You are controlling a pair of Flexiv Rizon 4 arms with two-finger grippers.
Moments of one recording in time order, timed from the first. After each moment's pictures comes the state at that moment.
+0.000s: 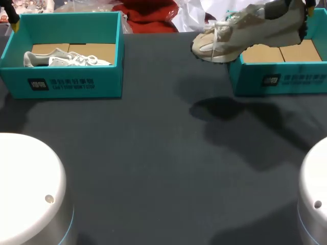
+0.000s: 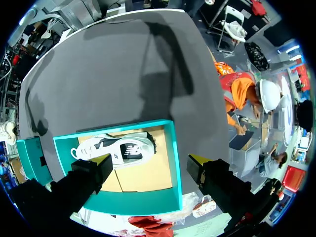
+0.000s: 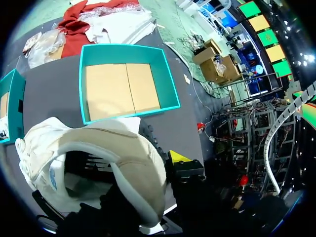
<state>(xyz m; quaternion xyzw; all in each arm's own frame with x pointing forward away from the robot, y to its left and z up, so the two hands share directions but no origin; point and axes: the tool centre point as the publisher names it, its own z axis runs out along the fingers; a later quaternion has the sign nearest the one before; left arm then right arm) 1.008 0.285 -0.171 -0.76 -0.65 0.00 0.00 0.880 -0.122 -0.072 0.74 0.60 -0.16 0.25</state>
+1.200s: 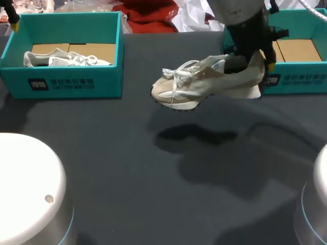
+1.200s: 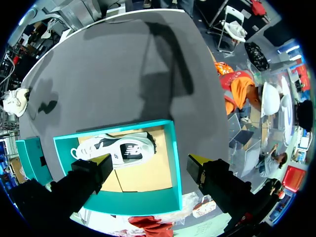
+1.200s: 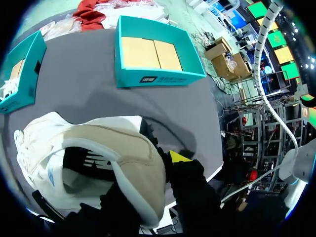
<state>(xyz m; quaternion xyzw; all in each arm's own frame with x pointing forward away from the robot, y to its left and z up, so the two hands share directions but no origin) 1.008 0.285 -0.171 -0.76 -0.65 0.00 0.00 0.757 -0.010 -0.143 0.74 0.63 -0.13 0.21</state>
